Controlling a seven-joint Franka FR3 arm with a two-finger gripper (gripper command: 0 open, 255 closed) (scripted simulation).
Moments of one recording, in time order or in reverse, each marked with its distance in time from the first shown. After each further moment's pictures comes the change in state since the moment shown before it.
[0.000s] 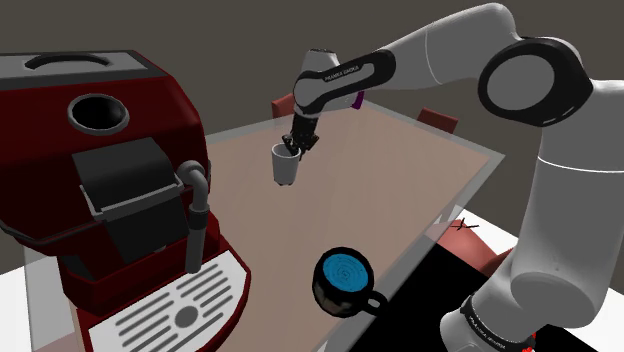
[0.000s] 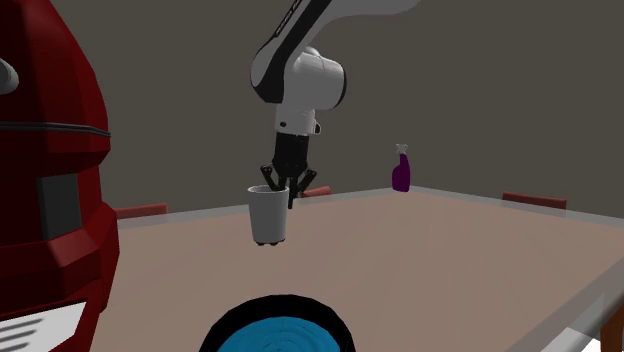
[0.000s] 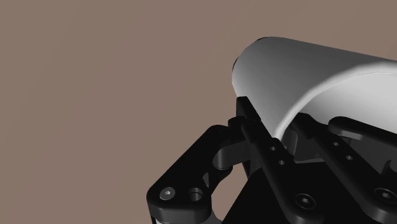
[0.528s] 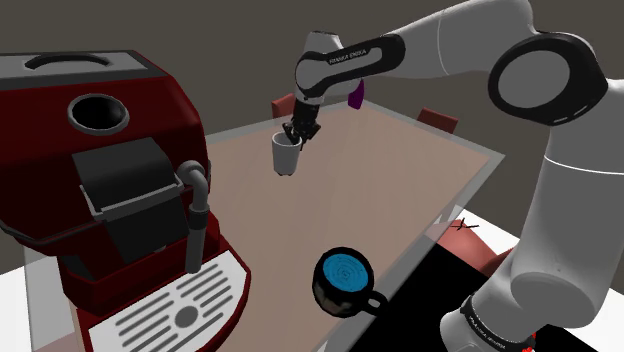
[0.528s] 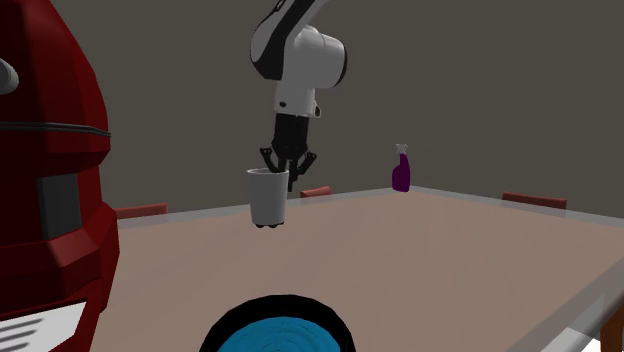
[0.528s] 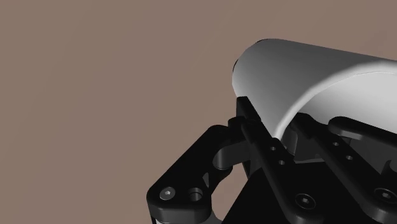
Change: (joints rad) arm 0.000 -0.040 -0.001 0.052 -0.003 -0.090 0.008
